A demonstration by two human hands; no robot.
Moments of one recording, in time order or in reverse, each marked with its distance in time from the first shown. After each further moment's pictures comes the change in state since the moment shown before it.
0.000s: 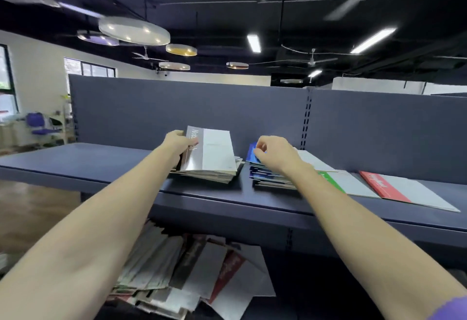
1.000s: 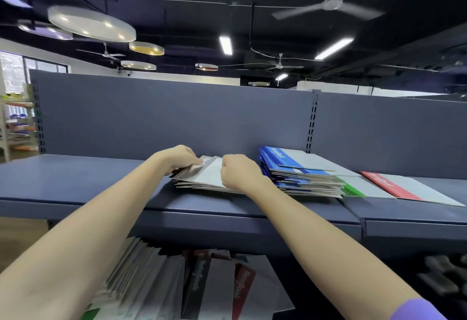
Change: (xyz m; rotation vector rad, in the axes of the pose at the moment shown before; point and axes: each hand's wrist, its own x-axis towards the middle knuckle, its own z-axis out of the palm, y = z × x) left_hand 0.077 -0.032 -0.031 0.613 -0.450 0.023; right_hand 0.034 -0.112 0.092 -0.261 -0.155 0.088
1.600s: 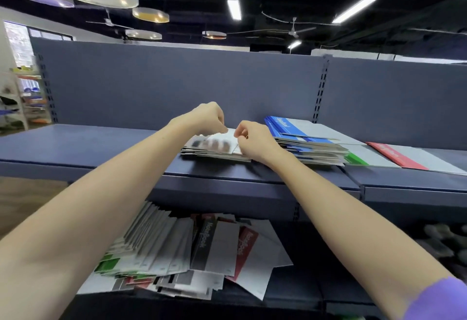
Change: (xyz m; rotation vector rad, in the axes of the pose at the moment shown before) left_hand -0.061 0.070 0.017 0.344 0.075 0.261; right_hand -0.026 0.029 -0.009 0.479 0.087 -0.016
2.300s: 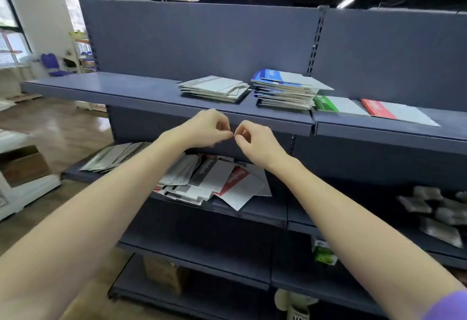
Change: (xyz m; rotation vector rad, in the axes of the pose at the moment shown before) left_hand -0.195 0.087 0.100 -0.052 0.017 0.017; right_hand -0.194 0.053 -0.030 0.166 -0.122 -0.215
